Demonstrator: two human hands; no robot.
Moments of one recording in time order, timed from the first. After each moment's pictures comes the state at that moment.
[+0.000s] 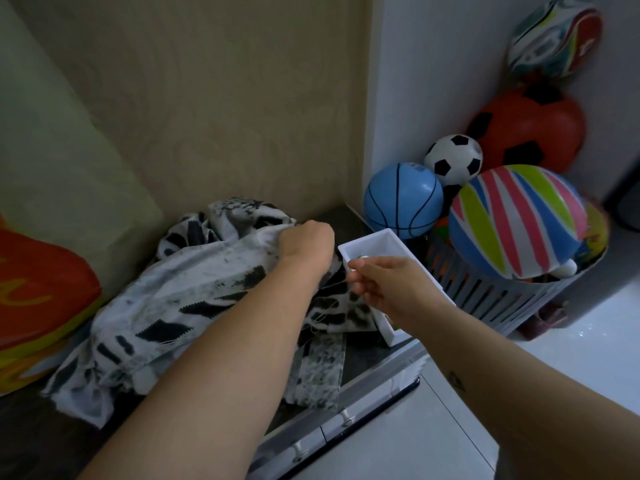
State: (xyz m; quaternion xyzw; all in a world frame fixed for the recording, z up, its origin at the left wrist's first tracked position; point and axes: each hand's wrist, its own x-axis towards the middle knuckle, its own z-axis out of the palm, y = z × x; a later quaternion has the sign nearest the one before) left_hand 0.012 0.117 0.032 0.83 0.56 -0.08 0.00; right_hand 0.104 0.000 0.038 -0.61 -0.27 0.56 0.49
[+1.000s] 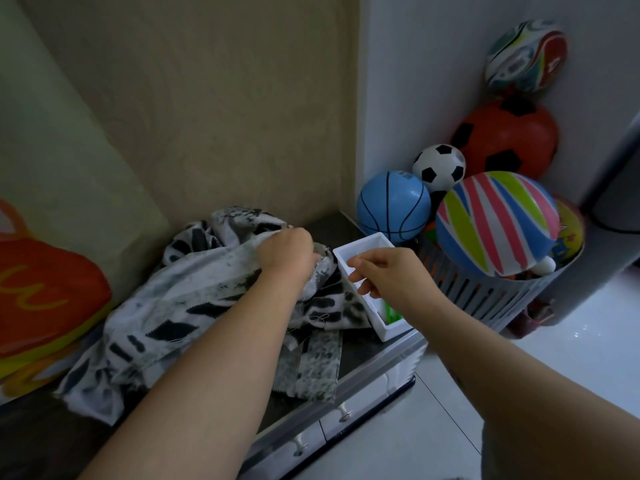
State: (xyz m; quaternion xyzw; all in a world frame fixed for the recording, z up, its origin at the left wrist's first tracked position) left_hand -0.013 0.109 0.038 0.79 0.61 -0.01 0.05; right_hand 0.107 -0.014 0.056 -0.68 -0.45 0.39 0.43
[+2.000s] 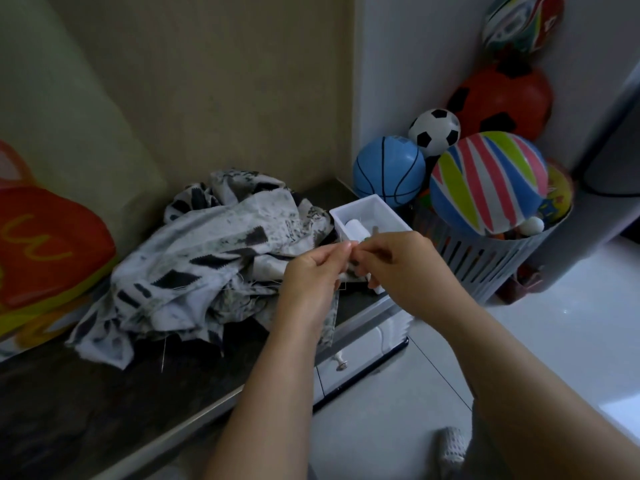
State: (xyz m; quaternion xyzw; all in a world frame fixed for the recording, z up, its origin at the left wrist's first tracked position) left_hand -0.029 -0.045 0.046 0.51 0.49 0.36 0.60; right_hand 0.091 -0.079 0.058 -0.69 -0.57 0.27 0.36
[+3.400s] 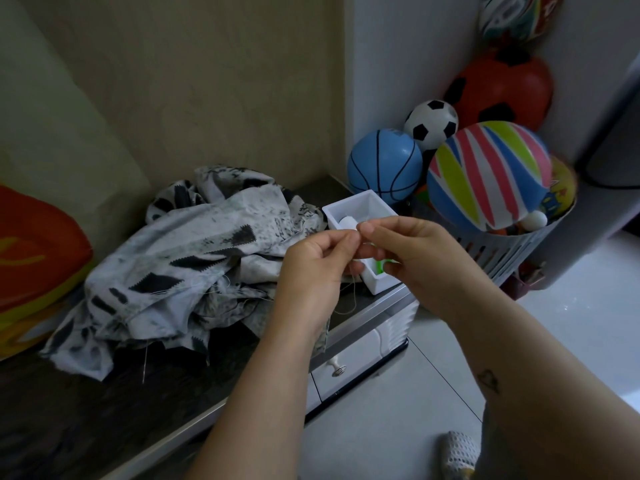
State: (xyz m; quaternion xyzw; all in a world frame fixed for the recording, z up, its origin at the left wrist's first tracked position) left_hand -0.017 -0.046 0.050 0.57 0.45 0.38 0.57; right_hand 0.112 -0.072 0.050 -0.58 -0.38 0.50 0.53
